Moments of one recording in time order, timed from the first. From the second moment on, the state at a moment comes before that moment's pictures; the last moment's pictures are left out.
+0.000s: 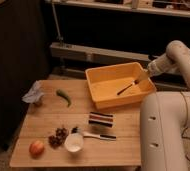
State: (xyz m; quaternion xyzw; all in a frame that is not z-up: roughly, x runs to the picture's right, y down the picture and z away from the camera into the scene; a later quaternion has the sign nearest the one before) arm 0.306 -0.066 0.877 0.07 -0.30 -0.74 0.60
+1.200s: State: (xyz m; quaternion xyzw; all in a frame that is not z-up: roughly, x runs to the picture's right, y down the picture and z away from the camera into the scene) arm 0.268 -0.067 0.884 0.10 -0.33 -0.75 0.57
